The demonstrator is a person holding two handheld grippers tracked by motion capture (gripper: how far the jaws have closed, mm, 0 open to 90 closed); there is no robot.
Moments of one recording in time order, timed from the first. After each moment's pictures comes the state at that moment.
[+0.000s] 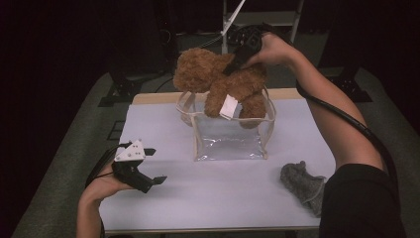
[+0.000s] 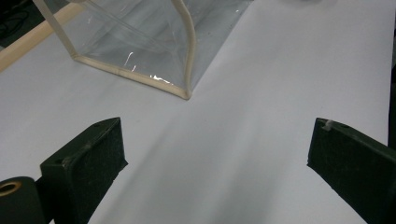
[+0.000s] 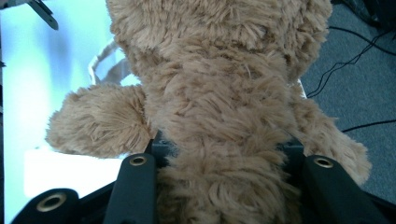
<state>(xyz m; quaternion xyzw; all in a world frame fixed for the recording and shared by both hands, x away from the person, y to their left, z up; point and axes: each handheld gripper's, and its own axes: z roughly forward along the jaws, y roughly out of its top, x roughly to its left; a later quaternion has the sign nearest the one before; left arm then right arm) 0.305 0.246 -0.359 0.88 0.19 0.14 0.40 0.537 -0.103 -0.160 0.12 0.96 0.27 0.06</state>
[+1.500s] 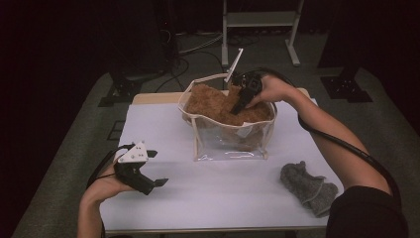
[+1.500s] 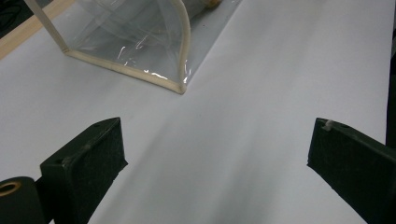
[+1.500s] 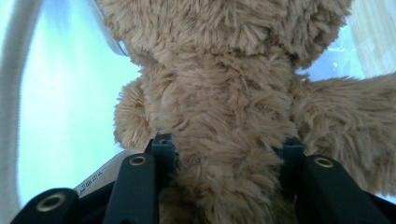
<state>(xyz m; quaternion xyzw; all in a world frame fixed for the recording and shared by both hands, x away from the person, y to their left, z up) 0.304 0.242 -0.362 0.89 0.18 0.14 0.39 0.513 -0.109 -0.267 0.12 0.97 0.20 -0.01</state>
